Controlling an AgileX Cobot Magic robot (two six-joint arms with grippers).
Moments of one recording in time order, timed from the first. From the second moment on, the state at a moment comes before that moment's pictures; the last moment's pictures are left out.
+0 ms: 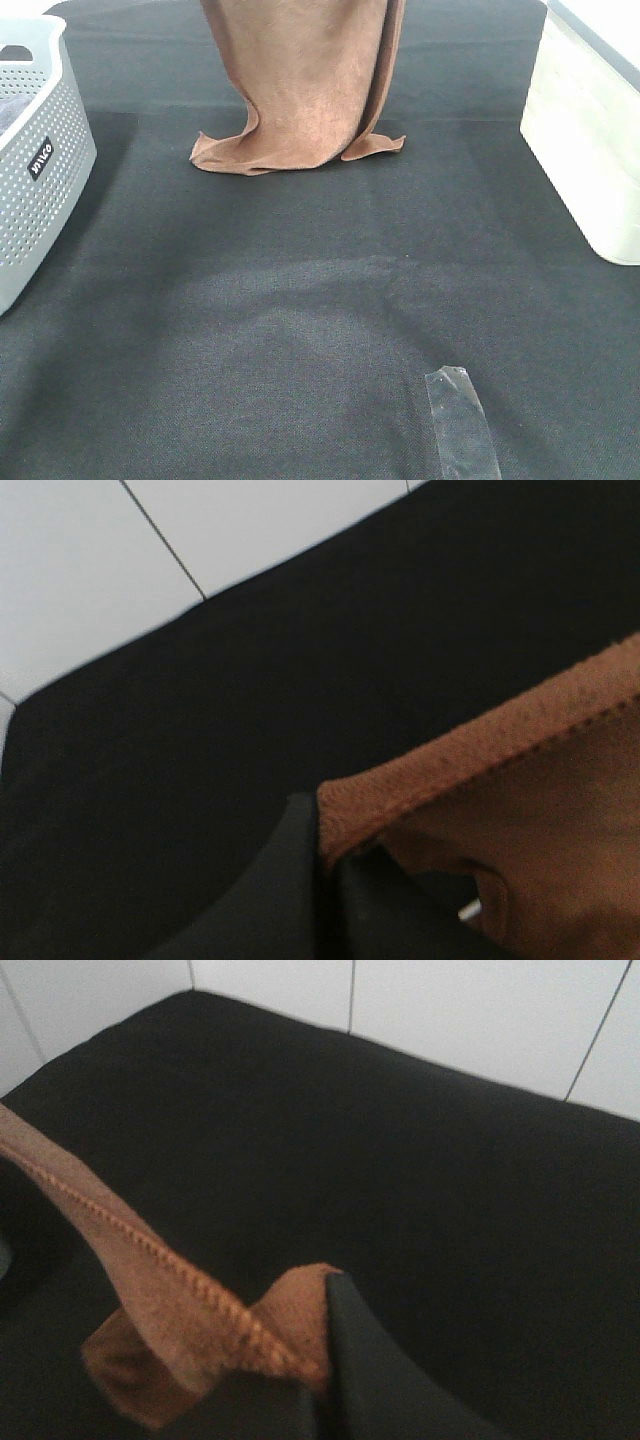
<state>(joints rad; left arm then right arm) -0.31 2.34 -2.74 0.19 0.98 0.19 0.26 2.13 -2.43 0.35 0.86 -0.33</state>
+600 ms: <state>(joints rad) -0.31 2.13 -2.66 0.04 1.21 0.10 0.26 1.96 -2.40 0.35 1.22 -0.21</state>
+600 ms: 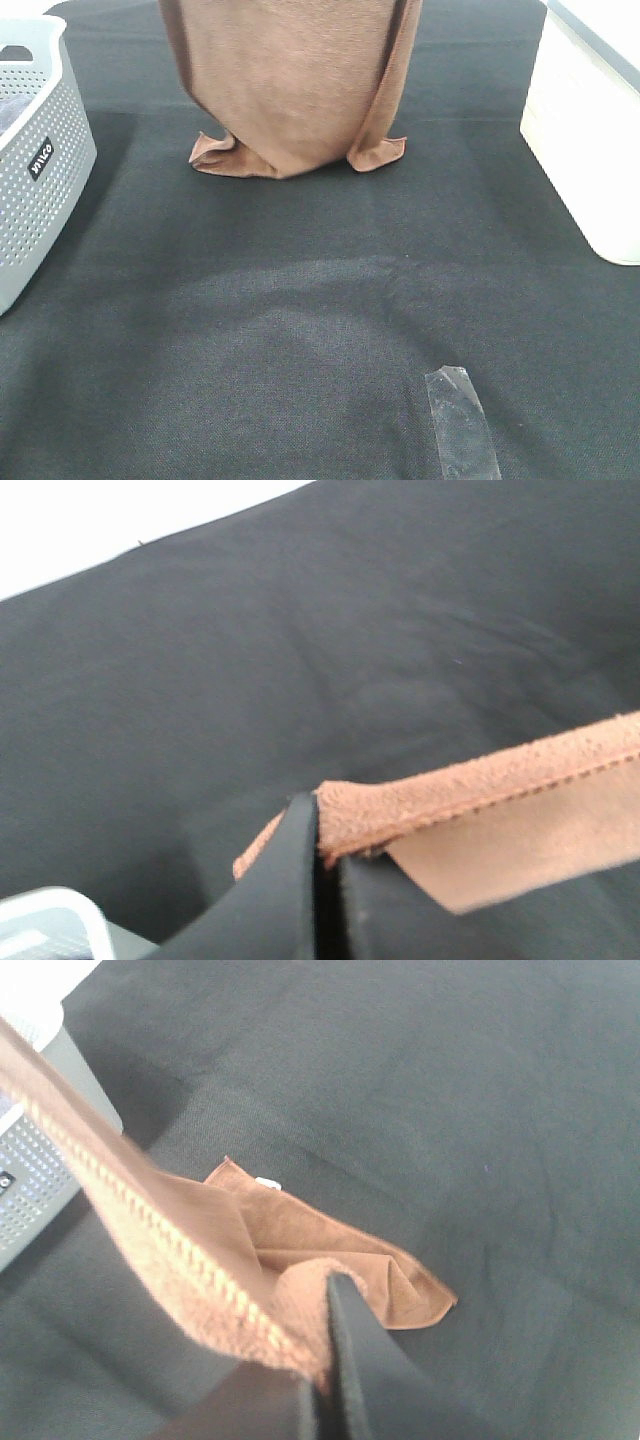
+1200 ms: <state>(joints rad) -0.38 1.57 -1.84 -0.02 1.21 0.16 0.26 1.55 -1.81 0.38 1.22 -0.31</state>
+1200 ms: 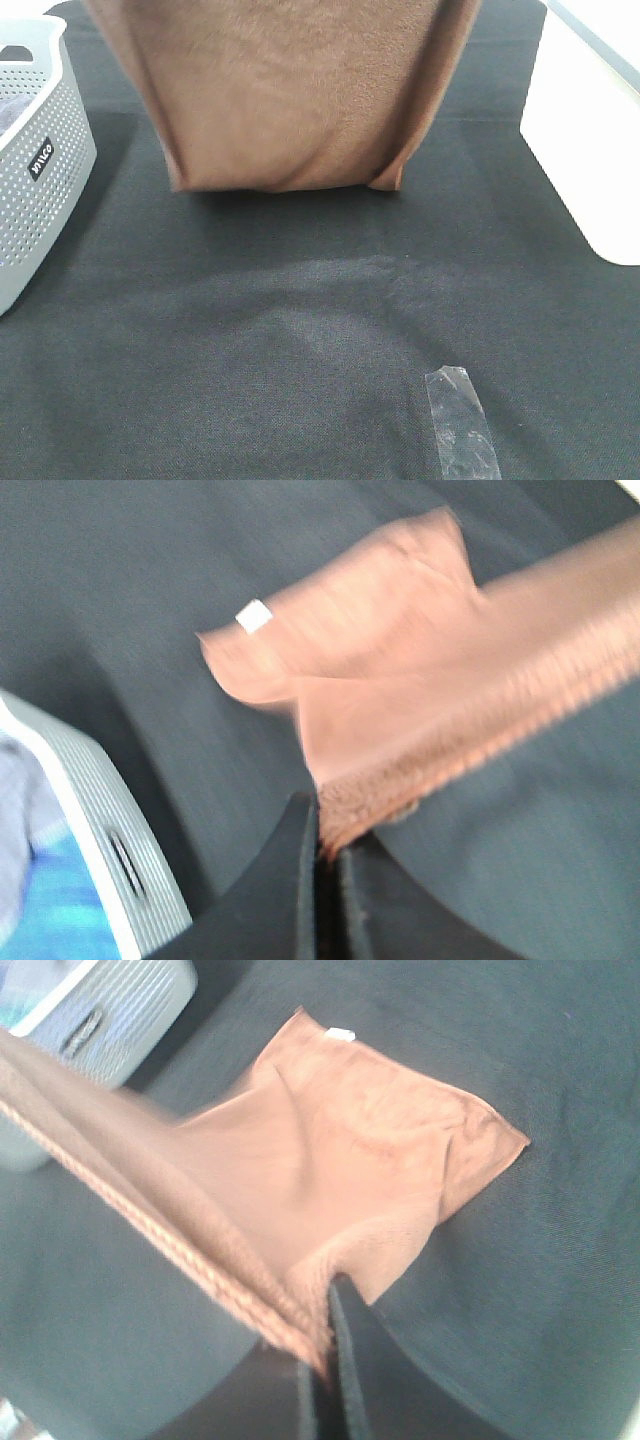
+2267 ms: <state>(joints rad) -0.38 1.28 -1.34 -0.15 1.19 0.23 0.27 1.18 -1.23 0.42 1.20 -0.75</state>
